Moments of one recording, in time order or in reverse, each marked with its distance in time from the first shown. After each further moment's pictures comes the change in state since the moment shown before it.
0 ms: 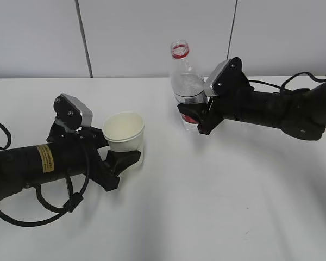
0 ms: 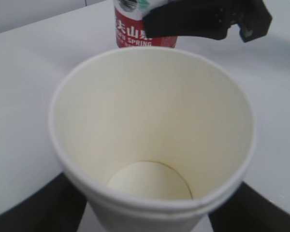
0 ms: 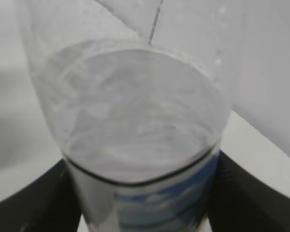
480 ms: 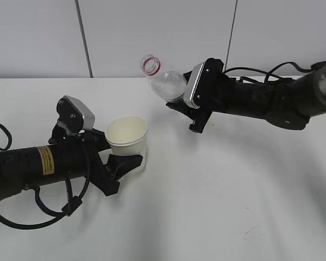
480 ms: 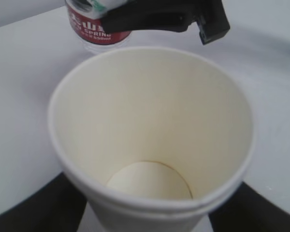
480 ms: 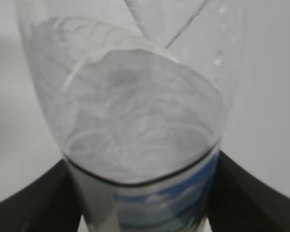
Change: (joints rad) left arm 0.000 0.000 0.000 0.051 0.000 -0.008; right arm 0.062 0.000 -0.082 -0.022 0.075 -0.307
